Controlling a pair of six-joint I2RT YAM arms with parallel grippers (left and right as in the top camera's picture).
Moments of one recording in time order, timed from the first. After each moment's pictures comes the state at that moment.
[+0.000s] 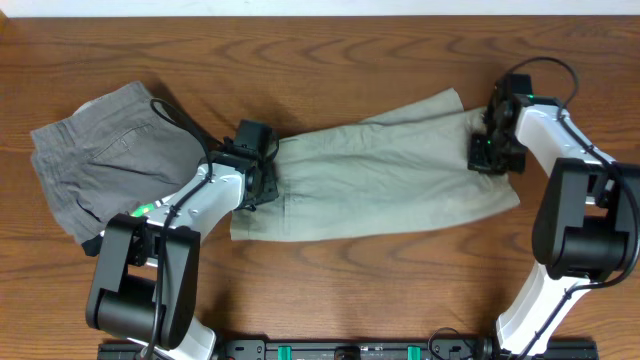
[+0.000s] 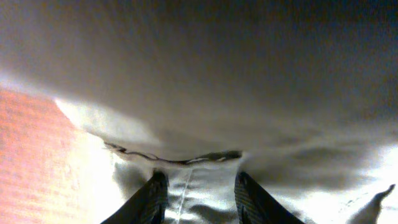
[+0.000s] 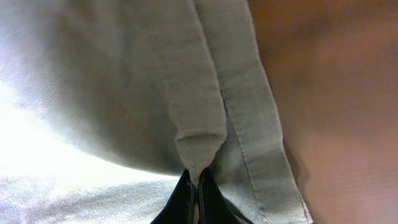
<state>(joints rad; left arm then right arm) -0.26 1.74 0.93 -0.57 -0.09 -0.50 -0.09 2.04 1.36 -0.88 0.03 0.14</state>
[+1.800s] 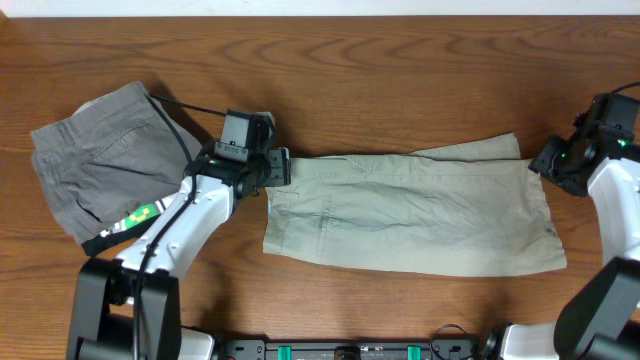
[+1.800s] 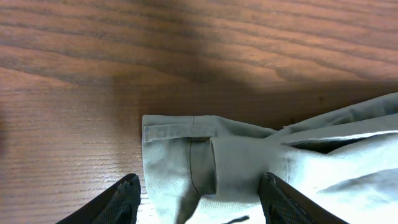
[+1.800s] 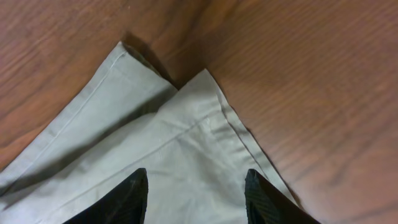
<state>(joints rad) -0.26 1.58 0.92 -0.39 0.13 -0.30 -0.35 1.60 1.13 -0.72 -0.01 0.27</state>
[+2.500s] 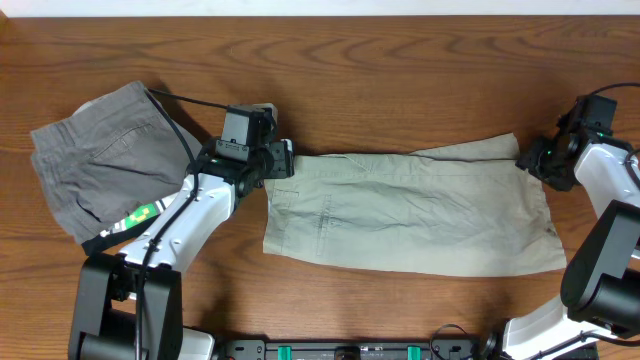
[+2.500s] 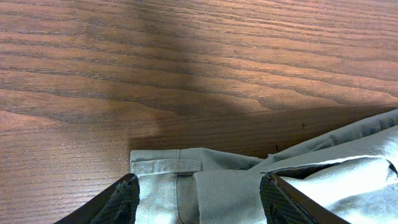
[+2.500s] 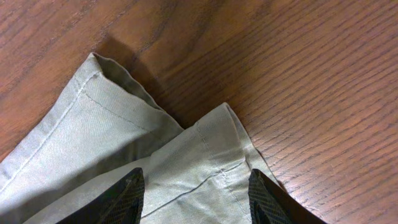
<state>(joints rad) -0.26 1.59 0.92 -0.28 0.15 -0.30 -0.35 1.80 1.13 -0.57 -0.05 0.26</state>
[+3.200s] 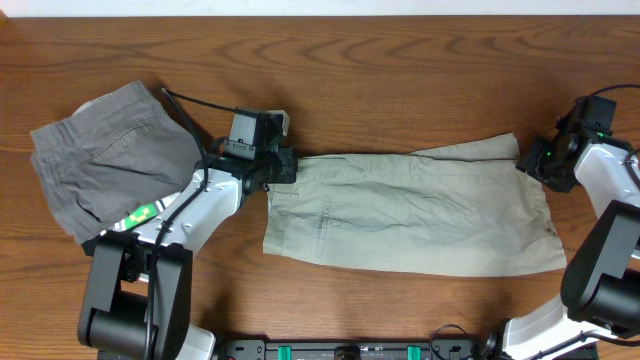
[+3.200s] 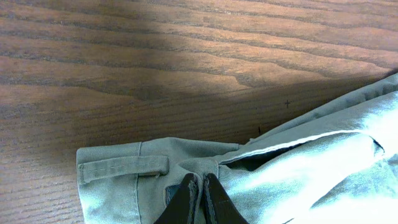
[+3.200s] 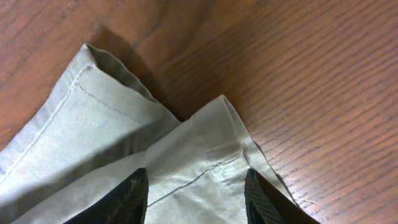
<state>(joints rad) -0.28 1.67 0.92 -0.26 0.26 -0.28 -0.35 1.80 1.13 -0.58 -0.05 0.26</state>
